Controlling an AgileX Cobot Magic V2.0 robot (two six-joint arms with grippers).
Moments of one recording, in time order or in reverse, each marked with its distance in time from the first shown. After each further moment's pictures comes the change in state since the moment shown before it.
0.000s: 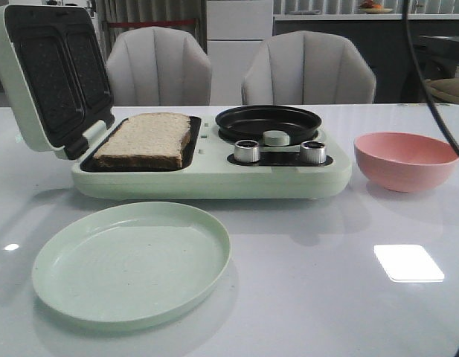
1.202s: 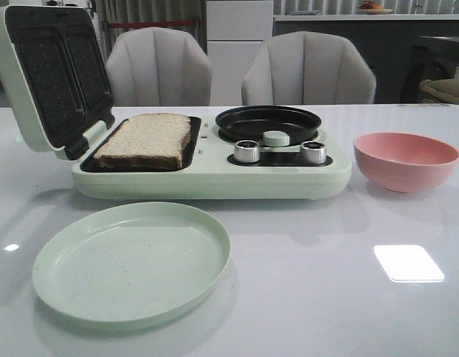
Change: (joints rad) left arm 0.000 0.000 0.000 0.000 -0.018 0.000; right arm 0.000 -1.213 1.112 0.120 -0.582 0.001
